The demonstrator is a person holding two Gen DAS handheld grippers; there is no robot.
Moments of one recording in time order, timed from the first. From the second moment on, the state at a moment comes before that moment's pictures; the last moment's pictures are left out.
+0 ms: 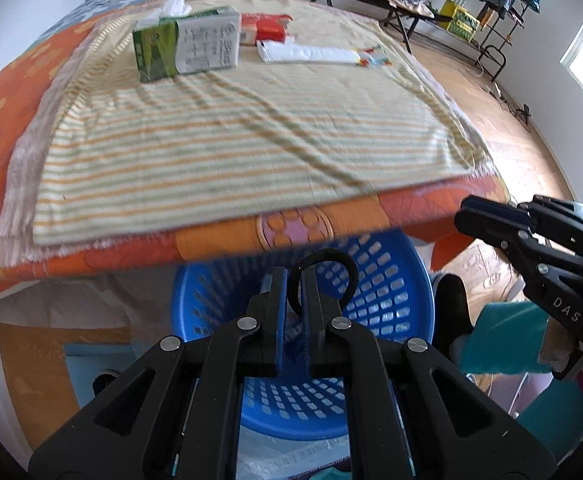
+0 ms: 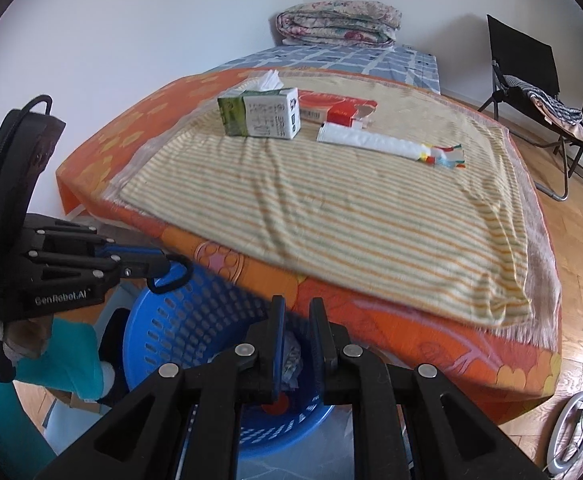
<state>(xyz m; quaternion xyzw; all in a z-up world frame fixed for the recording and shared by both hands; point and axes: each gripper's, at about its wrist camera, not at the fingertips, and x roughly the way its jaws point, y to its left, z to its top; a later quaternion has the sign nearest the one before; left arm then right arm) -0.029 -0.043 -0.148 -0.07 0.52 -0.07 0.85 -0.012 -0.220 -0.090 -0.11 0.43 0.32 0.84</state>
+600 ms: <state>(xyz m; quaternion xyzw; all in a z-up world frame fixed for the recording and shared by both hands) -0.040 -0.055 -0.183 -0.06 0.56 -0.07 0.82 -0.025 -0.220 -0.116 -0.10 0.47 0.32 0.82</state>
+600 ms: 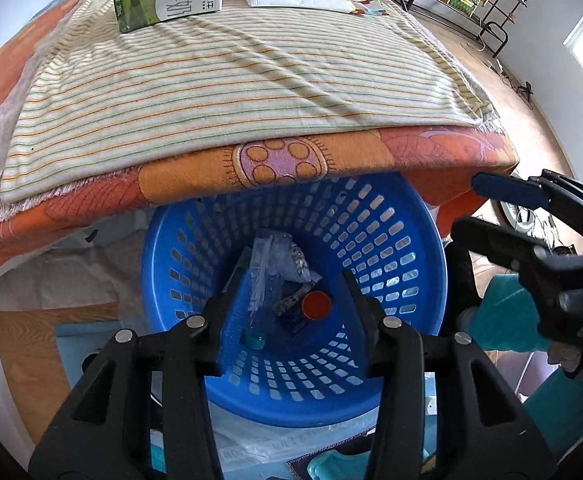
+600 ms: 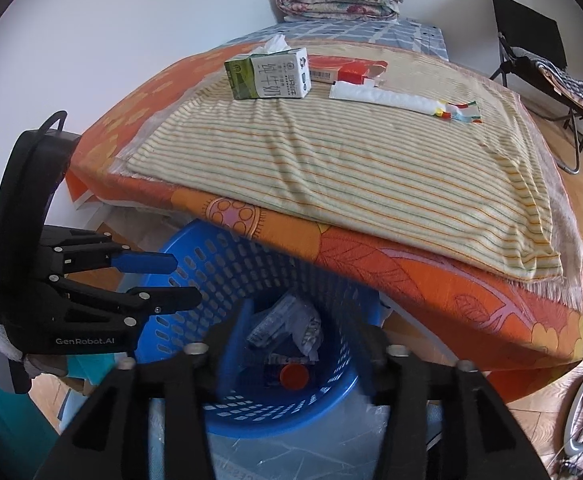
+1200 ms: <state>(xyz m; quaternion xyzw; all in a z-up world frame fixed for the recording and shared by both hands) -0.016 -0.025 -0.163 -0.09 0.55 -0.06 0.83 -0.015 -0.224 -0.113 -0.08 0.48 0.31 0.82</state>
